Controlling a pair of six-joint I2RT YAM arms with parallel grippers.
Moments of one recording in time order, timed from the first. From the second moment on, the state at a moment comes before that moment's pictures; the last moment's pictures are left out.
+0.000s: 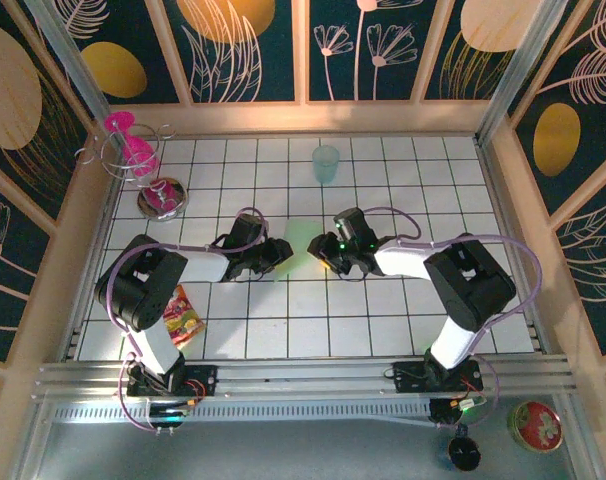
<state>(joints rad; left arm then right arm) -0.55 1.76 0.71 0.25 0.36 -1.06 0.64 1.71 0.80 0.07 -0.31 1.13</state>
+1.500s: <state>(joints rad) -0.55 1.75 0.71 0.26 0.38 -1.04 0.61 1.81 0.80 0.29 -0.39 1.16</state>
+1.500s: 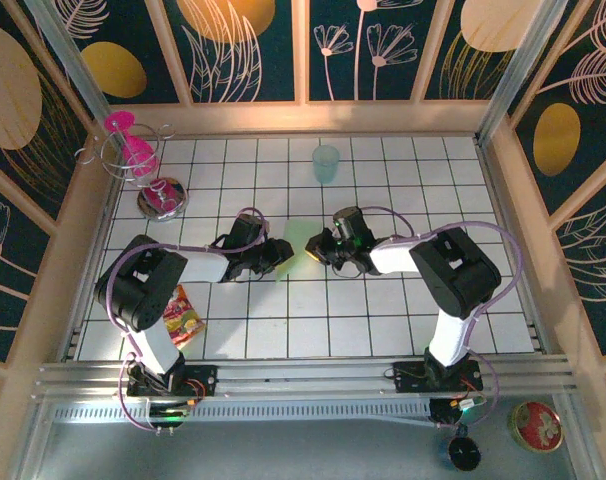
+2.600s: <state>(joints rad) -0.76 1.67 0.77 0.21 0.02 -0.39 0.56 1.66 0.77 0.25 -0.35 1.28</state>
